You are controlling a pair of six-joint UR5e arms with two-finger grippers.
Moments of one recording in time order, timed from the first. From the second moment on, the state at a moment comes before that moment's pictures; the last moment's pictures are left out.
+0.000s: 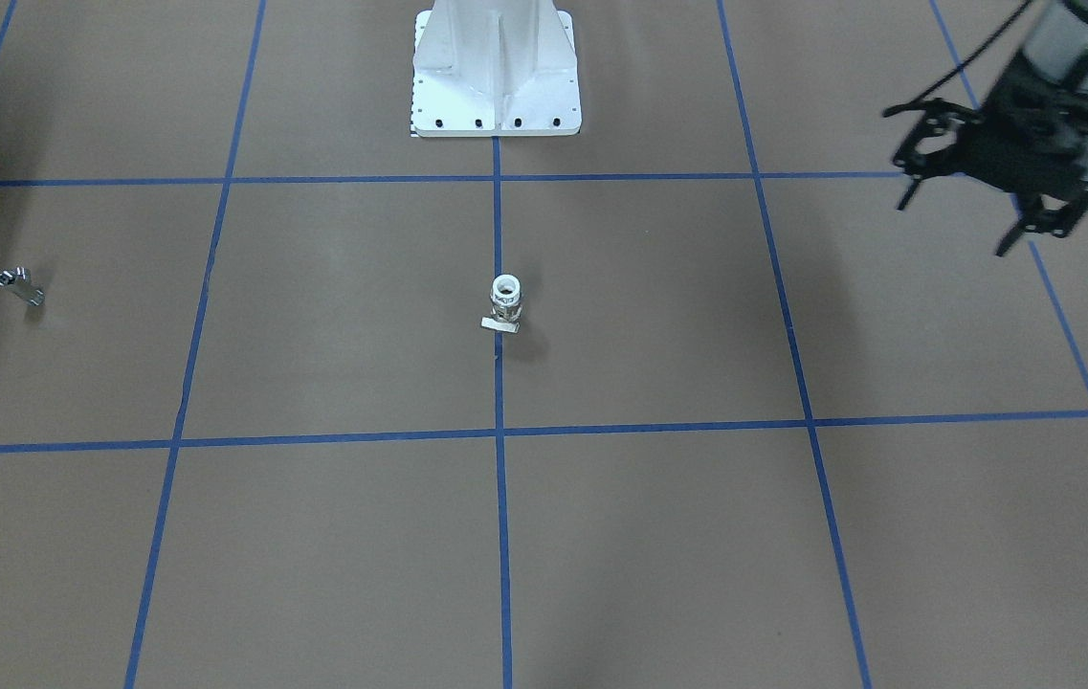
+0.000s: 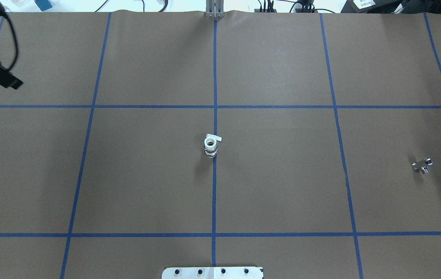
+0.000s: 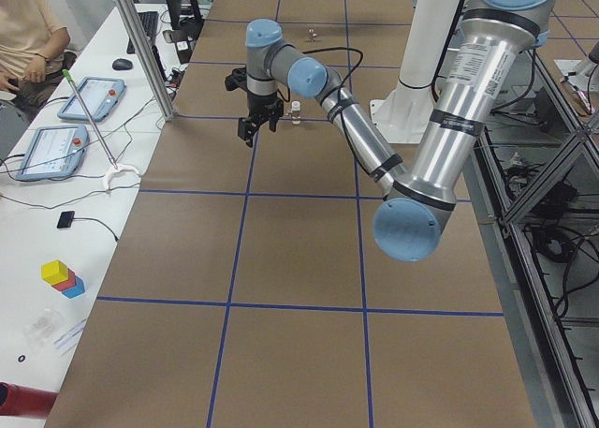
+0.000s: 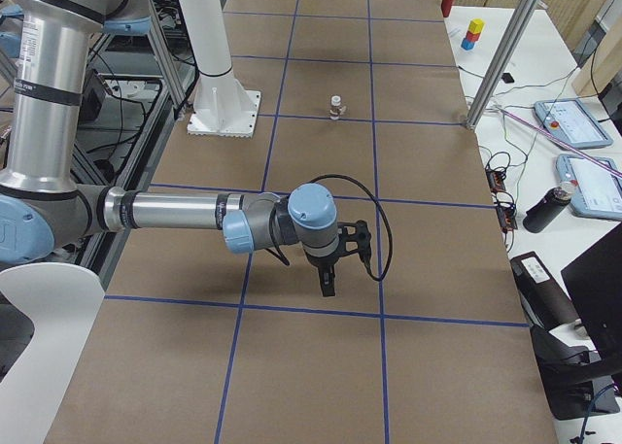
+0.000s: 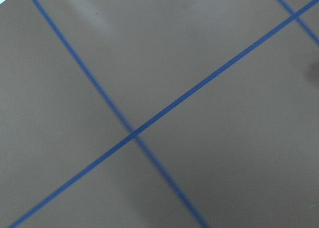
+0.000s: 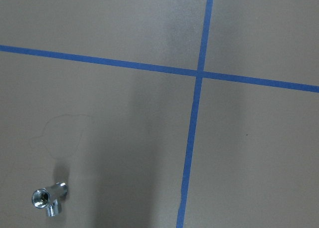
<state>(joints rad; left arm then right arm) -1.23 -1.85 -2.08 -1.25 -2.22 0.14 1.51 -1.78 1.82 -1.33 2.39 0.15</state>
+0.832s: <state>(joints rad) -1.42 -1.68 -1.99 -1.35 -2.25 0.27 1.18 -1.68 1.80 -1.17 2.27 0.57</state>
